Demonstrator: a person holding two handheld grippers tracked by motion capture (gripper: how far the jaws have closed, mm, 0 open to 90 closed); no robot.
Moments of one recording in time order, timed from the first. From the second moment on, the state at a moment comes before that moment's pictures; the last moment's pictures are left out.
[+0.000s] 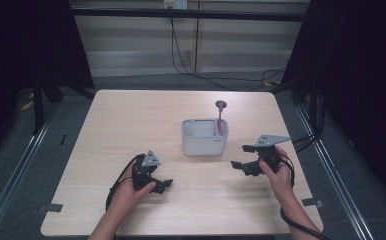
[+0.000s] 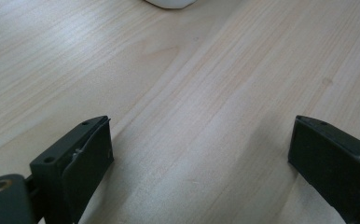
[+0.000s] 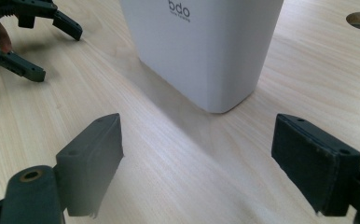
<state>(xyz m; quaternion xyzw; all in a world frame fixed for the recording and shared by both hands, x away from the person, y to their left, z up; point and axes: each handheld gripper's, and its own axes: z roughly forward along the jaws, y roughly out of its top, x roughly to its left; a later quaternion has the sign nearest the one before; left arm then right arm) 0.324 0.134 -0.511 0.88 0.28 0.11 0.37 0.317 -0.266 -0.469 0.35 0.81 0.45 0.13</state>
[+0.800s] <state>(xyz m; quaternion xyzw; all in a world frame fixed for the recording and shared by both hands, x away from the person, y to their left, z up) 0.324 0.134 -0.511 0.88 0.28 0.11 0.37 0.311 -0.274 -0.493 0.36 0.83 0.41 0.12</state>
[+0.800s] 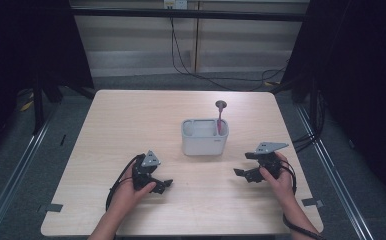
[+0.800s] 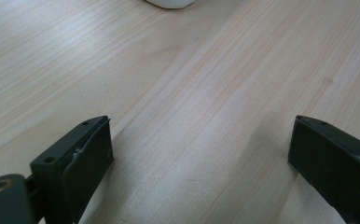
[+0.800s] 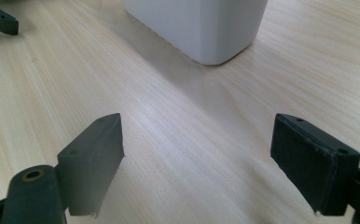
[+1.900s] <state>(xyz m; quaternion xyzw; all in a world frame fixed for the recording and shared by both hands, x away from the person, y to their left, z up) 0.324 0.134 -0.511 0.88 0.28 0.11 0.37 0.309 -0.278 -0.508 0.34 0.86 0.36 0.12</state>
